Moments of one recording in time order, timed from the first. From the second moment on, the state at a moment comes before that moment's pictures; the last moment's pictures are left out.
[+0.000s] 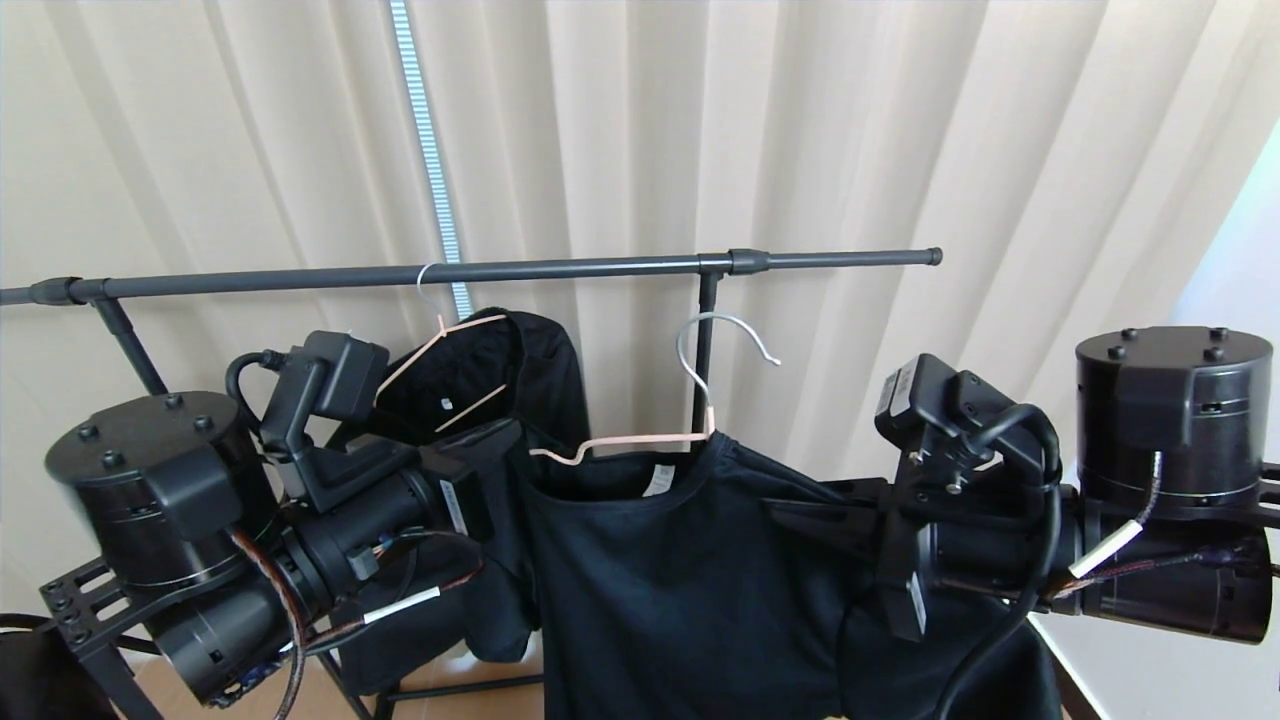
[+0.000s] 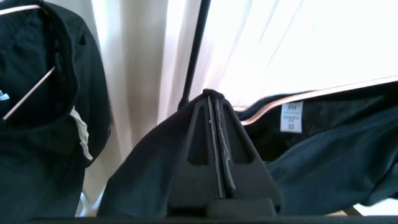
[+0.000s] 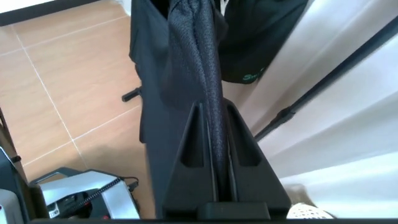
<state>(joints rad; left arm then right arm) -0.55 1.59 -0.42 -1.09 0.00 -0.16 0.66 1.54 -0.70 -0.43 0.26 -0.25</state>
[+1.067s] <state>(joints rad) -0.74 1.50 -0.38 -1.08 0.00 -0.16 0.78 1.82 -0.60 -0.93 0.26 -0.08</state>
